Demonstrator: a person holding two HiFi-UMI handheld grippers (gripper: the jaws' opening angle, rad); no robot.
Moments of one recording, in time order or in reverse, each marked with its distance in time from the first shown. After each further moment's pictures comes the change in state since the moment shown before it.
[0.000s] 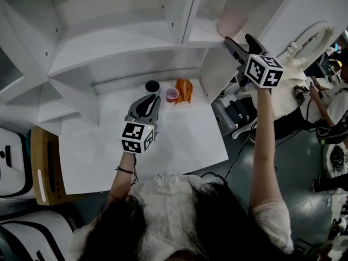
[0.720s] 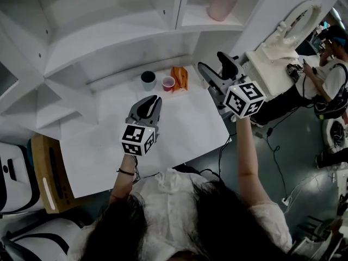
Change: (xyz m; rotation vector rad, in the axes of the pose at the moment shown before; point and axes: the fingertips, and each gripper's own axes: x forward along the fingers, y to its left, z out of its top) left arm -0.034 -0.027 -0.019 -0.015 0.031 -0.132; right arm -0.076 0.134 -0.064 0.110 -0.069 0.132
